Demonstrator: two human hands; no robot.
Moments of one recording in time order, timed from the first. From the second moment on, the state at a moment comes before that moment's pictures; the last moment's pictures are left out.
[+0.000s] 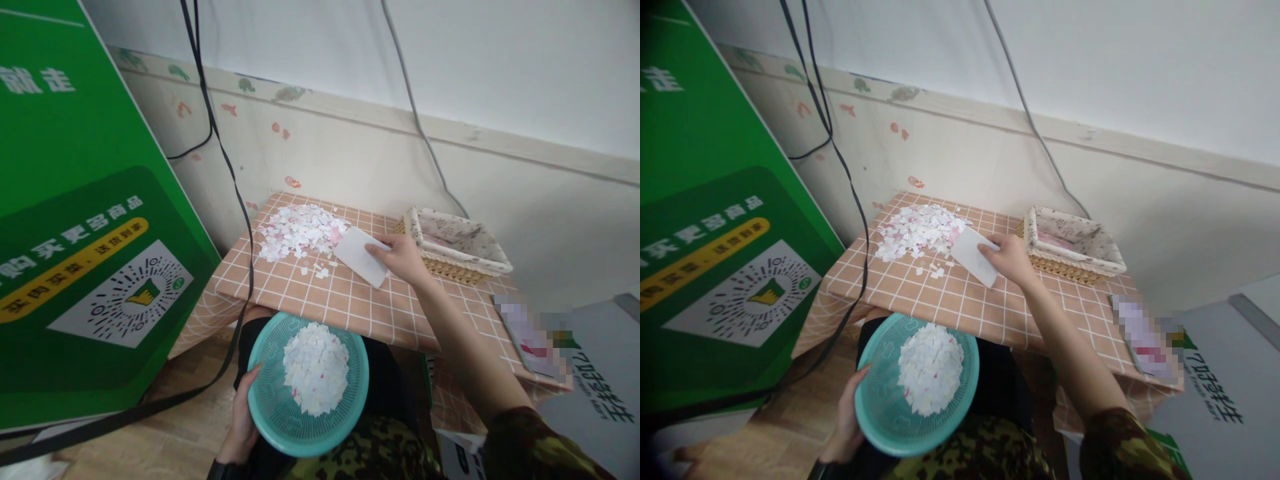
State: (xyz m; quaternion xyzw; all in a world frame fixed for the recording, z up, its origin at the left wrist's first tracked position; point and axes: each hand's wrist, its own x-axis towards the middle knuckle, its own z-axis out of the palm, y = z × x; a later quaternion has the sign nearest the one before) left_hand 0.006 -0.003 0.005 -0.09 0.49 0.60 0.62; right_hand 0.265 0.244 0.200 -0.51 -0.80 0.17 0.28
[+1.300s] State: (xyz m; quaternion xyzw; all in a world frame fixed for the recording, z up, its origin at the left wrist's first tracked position) left_hand 0.007 -0.004 0.005 -0.08 0.47 0.62 0.62; right_hand 0.244 0.171 0.158 -0.61 -0.71 0.13 0.33
